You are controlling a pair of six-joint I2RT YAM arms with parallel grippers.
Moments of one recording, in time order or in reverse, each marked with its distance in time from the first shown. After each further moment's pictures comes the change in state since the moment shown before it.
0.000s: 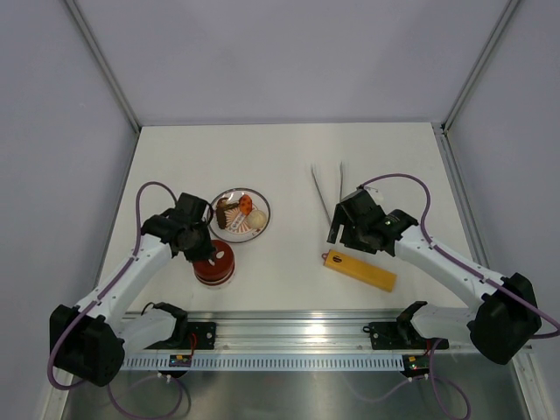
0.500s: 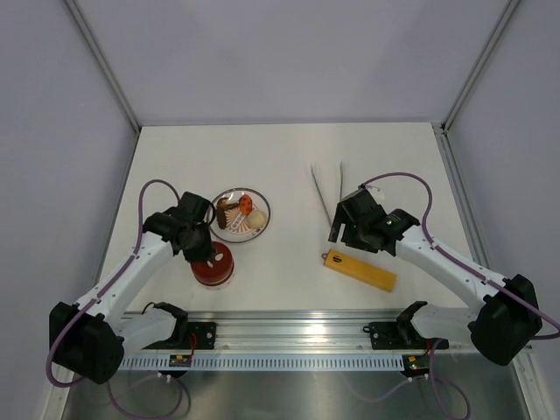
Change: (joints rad) left arm -0.031 0.012 0.036 -0.068 -0.021 0.036; right arm 0.000 -0.008 0.011 -0.017 0.025 0.000
